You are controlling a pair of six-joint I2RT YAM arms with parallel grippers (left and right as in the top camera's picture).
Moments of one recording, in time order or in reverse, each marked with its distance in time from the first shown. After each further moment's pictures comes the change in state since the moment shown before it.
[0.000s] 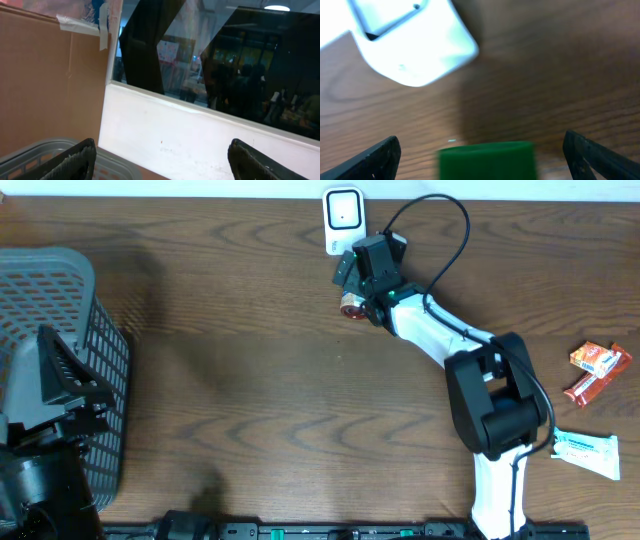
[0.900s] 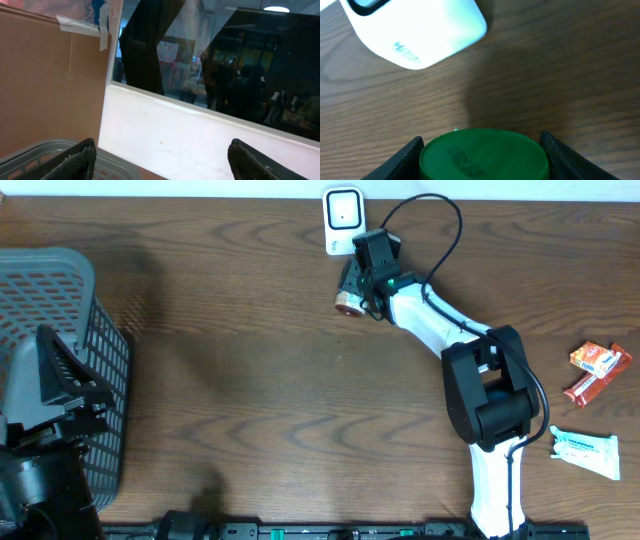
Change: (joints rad) left arm 0.000 0.000 0.000 0.003 0.000 0.000; right arm -0.010 0.052 0.135 -0.166 -0.096 -0.038
